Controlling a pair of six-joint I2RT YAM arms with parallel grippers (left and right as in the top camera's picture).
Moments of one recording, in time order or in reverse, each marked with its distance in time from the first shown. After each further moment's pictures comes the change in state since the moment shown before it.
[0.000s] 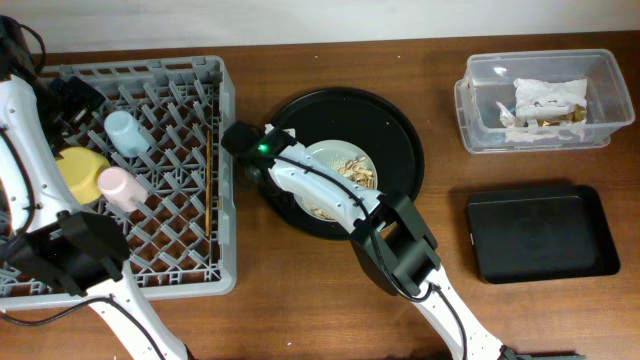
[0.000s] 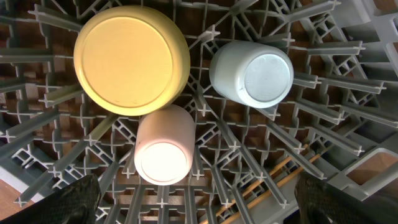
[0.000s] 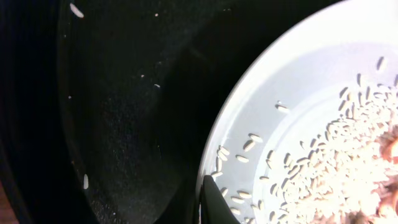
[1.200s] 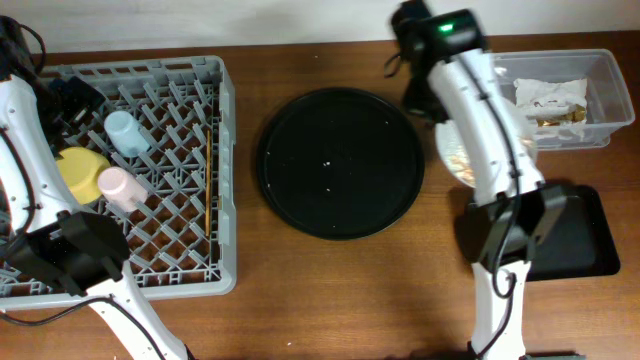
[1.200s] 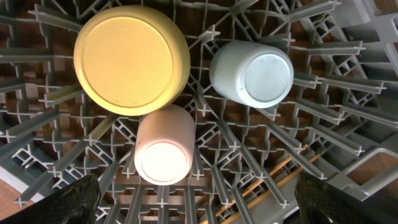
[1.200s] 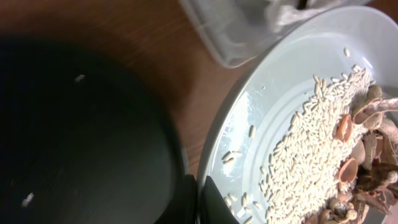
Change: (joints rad) left arm 0.000 0.000 0.000 0.000 0.000 0.000; right arm -0.555 -0.253 0.264 -0.563 0.042 0.010
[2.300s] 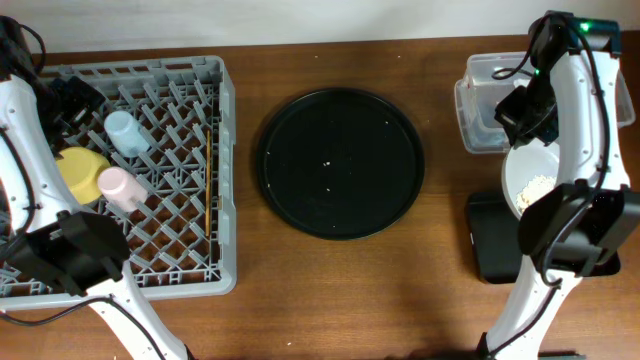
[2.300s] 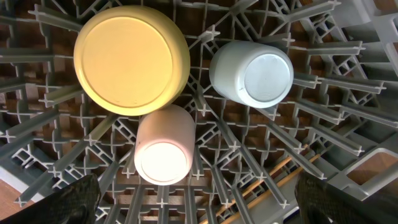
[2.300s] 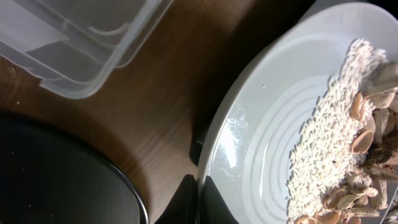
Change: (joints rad) left arm 0.000 0.000 0.000 0.000 0.000 0.000; right arm -0.416 -0.077 -0.215 -0.001 -0.272 -0.035
